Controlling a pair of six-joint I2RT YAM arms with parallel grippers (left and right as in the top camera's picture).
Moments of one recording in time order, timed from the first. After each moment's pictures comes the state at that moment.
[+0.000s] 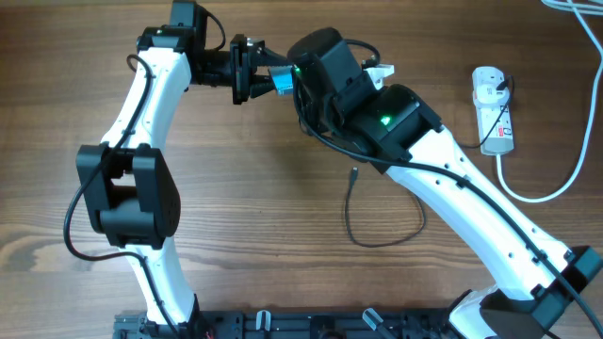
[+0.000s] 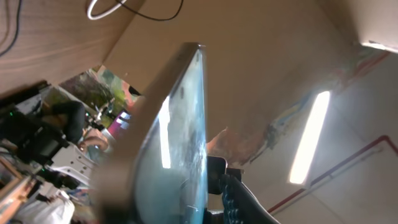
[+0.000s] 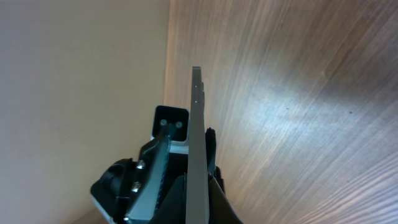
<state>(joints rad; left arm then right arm) -0.09 2.09 1.80 -1.06 1.55 -0.92 0.74 1.68 1.78 -0.87 0.23 1.91</state>
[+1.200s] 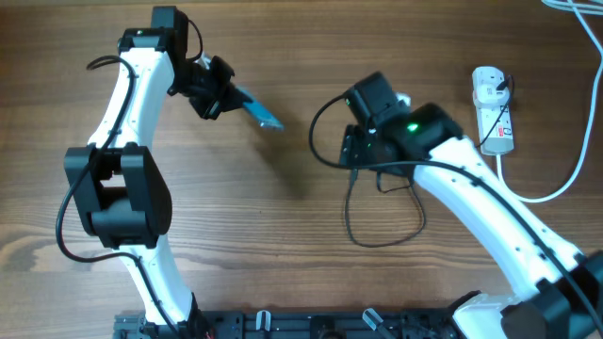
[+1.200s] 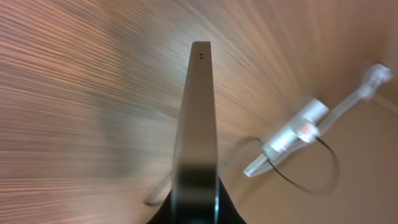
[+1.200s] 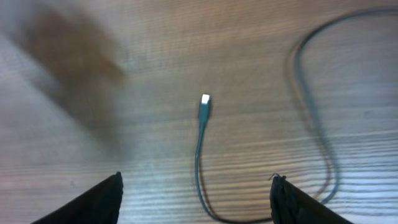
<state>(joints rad) -0.02 2.09 1.79 -1.17 0.63 -0.73 0.56 1.57 1.32 -1.04 0.08 0.70</state>
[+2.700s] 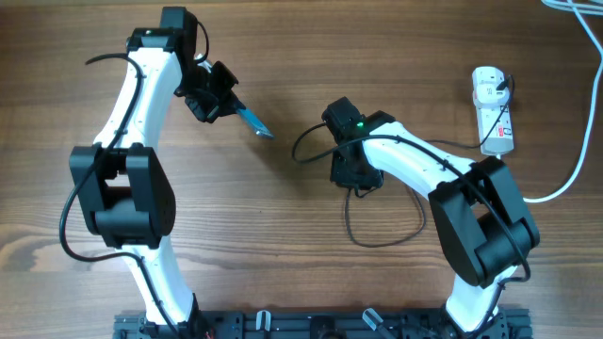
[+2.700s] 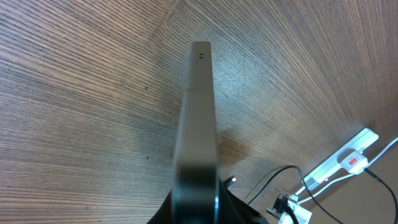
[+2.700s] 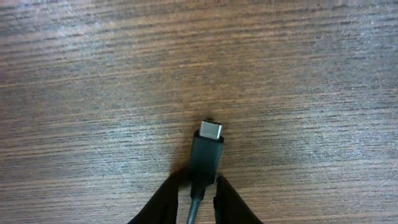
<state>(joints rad) -0.05 2.09 1.79 -1.17 0.47 -0.72 0.54 1.96 1.23 -0.82 -0.02 0.66</state>
